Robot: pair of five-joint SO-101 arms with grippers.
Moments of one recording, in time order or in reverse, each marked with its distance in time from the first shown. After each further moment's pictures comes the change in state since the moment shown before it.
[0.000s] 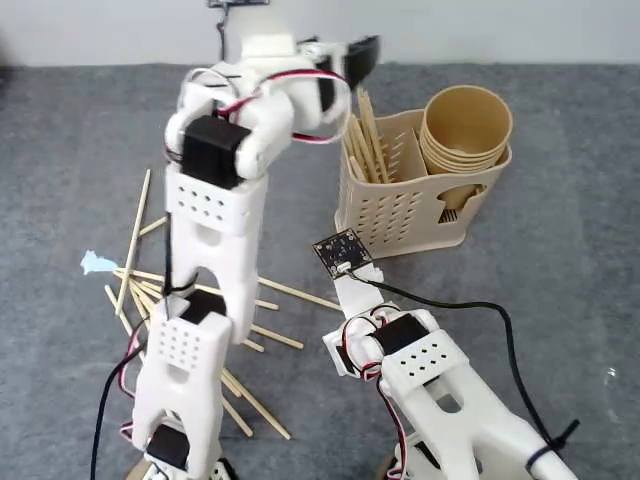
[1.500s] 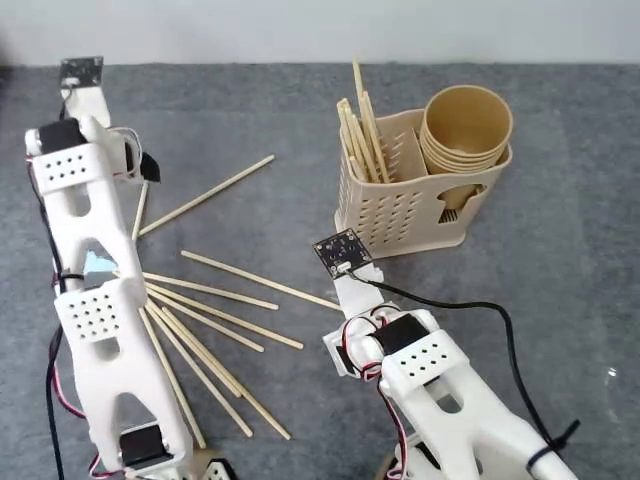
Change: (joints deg) left arm -38.3 17.7 28.7 0.3 -28.1; right arm 0.0 0.0 0.0 0.0 0.0
